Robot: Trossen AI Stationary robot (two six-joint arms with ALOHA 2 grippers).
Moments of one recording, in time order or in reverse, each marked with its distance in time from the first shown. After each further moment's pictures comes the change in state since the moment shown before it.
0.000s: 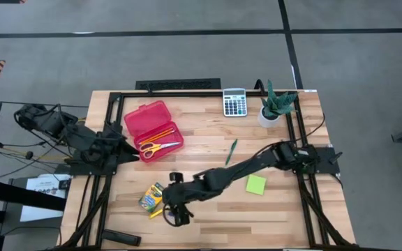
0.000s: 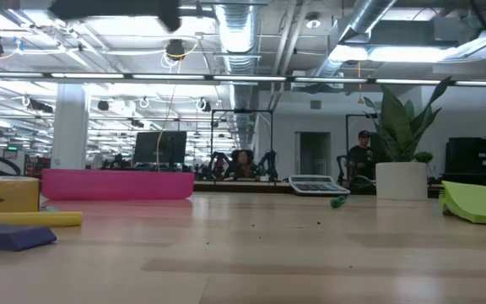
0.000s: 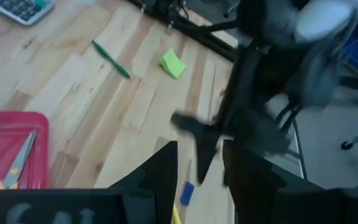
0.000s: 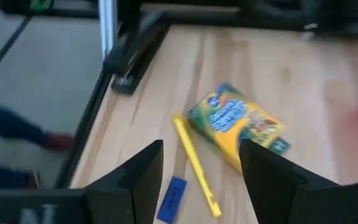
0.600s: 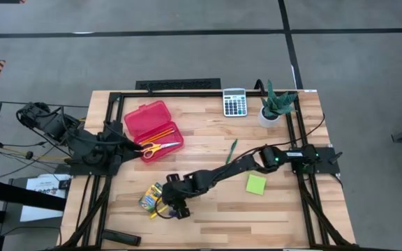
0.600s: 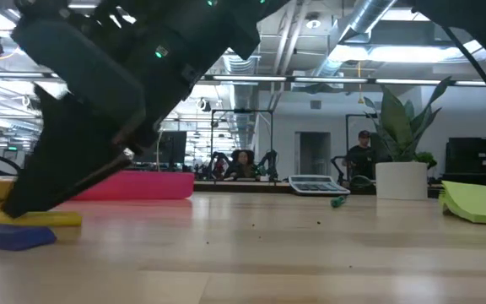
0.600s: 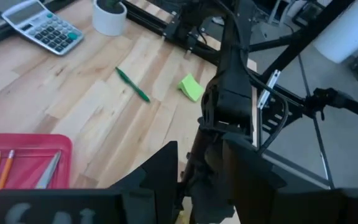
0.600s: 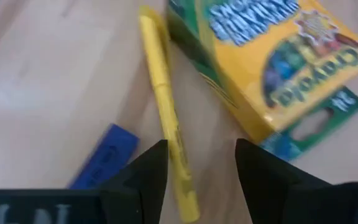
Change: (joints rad) left arm -0.047 0.029 0.000 0.029 -0.174 0.001; right arm -0.071 0.221 0.000 0.053 -0.121 -0.173
